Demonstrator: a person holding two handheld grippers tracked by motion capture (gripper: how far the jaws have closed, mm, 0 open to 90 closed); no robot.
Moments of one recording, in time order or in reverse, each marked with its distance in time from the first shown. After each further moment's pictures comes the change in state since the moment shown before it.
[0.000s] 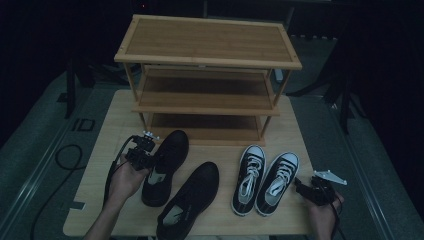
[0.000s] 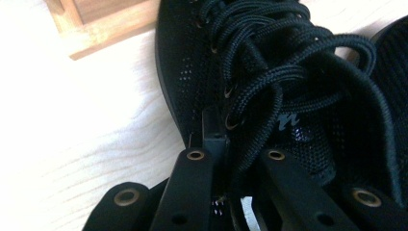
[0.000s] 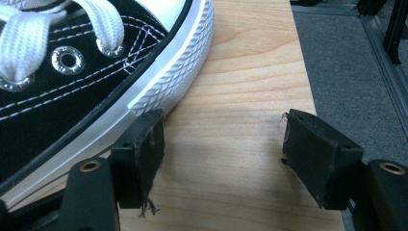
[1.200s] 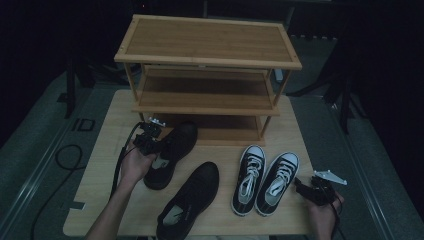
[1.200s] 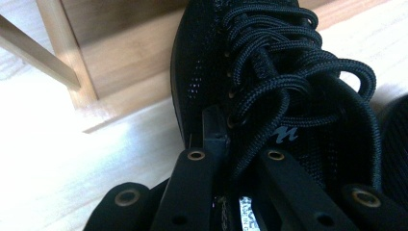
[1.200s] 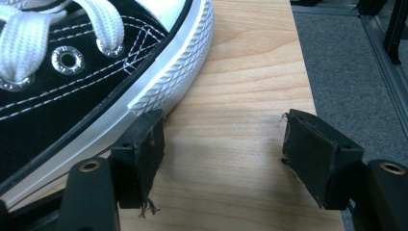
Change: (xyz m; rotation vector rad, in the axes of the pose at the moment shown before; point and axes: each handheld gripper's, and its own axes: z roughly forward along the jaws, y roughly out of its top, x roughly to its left) left arm 0.008 0.041 0.015 -0.089 0.032 0.009; right arm 0.000 0.000 0.000 0.000 0.001 -0.001
